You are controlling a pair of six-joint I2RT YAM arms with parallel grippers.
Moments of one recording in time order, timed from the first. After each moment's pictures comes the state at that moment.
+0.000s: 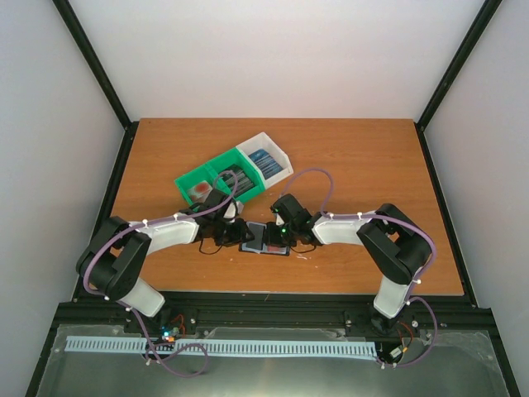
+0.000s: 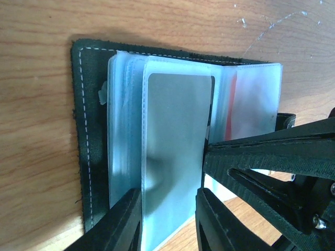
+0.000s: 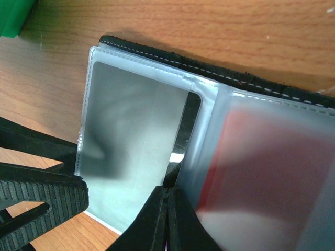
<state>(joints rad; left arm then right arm) -0.56 1.54 0.69 -0.20 0.44 -0.69 0.79 1.77 0.85 -0.03 -0.32 0.77</state>
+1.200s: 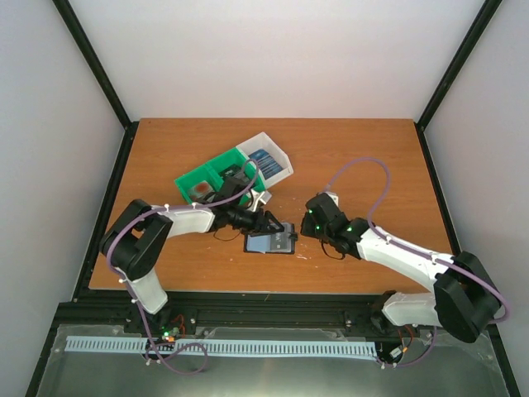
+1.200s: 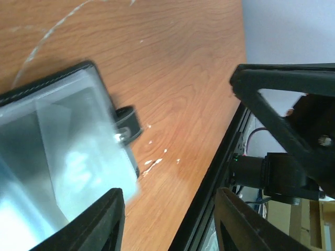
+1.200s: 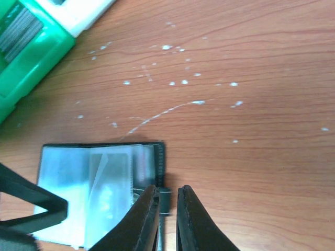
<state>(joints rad) -0.59 1.72 0.82 0.05 0.85 -0.65 0.74 1.27 0.71 -0.31 0.19 0.81</state>
